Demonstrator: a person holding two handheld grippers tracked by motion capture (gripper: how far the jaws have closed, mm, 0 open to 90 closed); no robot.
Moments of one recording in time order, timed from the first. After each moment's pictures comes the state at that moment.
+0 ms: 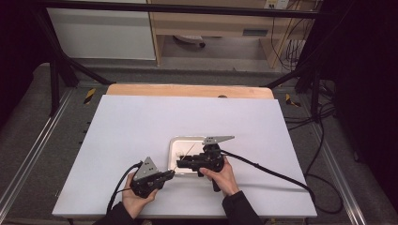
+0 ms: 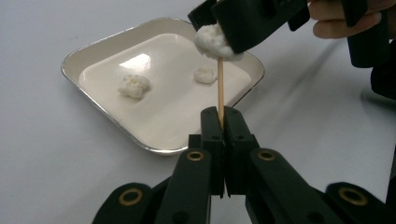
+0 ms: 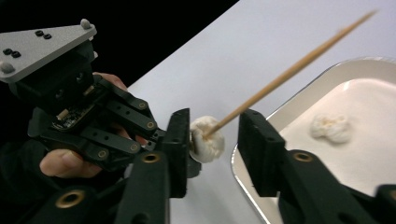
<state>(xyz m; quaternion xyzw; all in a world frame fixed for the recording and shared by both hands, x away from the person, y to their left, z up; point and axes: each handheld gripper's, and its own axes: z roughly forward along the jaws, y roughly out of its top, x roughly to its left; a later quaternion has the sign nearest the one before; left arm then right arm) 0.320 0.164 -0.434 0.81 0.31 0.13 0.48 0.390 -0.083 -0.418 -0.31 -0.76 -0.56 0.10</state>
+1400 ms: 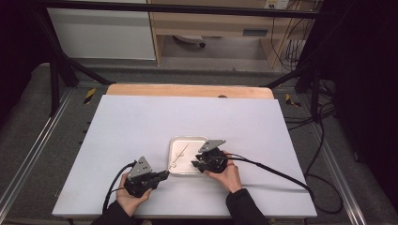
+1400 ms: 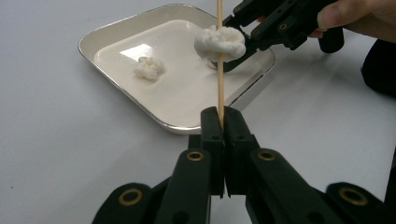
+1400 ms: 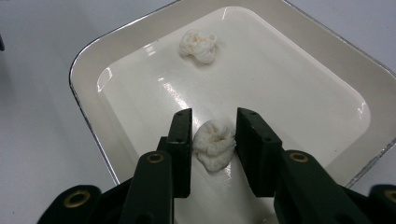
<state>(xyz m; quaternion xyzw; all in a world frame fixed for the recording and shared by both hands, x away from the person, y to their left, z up) 0.321 0.178 -0.436 0.81 0.32 0.11 0.47 0.402 -0.089 -0.450 -0.29 -0.87 -0.38 -0.11</state>
